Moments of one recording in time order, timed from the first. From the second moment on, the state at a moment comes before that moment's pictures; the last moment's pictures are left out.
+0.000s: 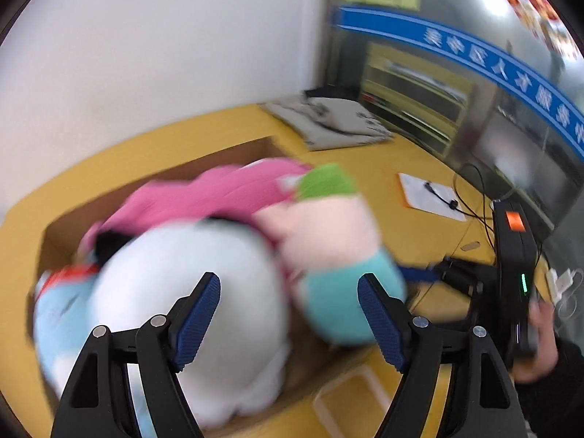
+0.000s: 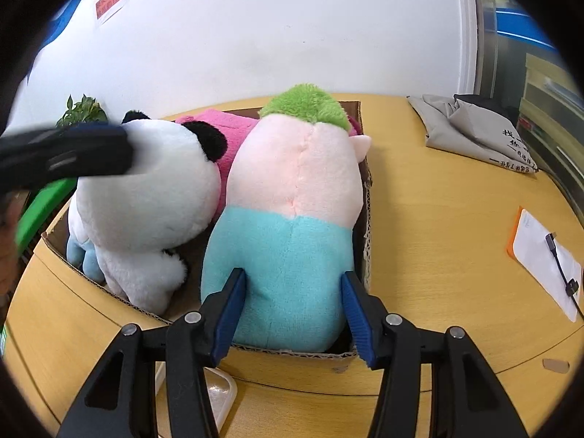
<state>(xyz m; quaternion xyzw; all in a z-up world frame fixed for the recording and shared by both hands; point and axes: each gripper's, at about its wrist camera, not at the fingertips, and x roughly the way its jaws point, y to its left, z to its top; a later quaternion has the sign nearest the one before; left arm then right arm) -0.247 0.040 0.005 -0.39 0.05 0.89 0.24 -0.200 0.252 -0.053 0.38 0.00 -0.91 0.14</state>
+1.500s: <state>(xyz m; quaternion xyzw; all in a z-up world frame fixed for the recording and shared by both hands) -0.054 -0.038 0.024 -0.30 -0.07 0.94 0.16 -0.019 0.212 0.033 0.26 0.02 -0.96 0.10</state>
